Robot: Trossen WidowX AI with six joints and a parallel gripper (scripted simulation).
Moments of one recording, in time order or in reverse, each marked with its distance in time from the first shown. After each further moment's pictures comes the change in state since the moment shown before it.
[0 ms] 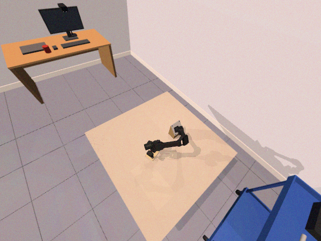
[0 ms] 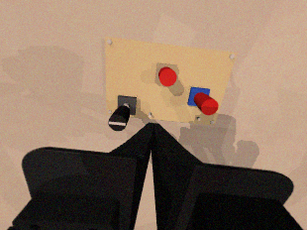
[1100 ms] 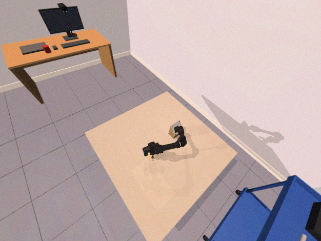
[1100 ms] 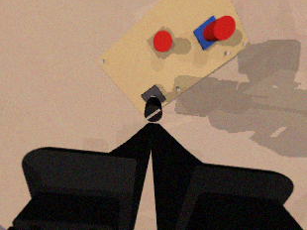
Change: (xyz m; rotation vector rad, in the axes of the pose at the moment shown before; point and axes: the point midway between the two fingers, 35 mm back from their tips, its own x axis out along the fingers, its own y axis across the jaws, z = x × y) arm -0.003 0.033 -0.013 0.760 0.026 -0.010
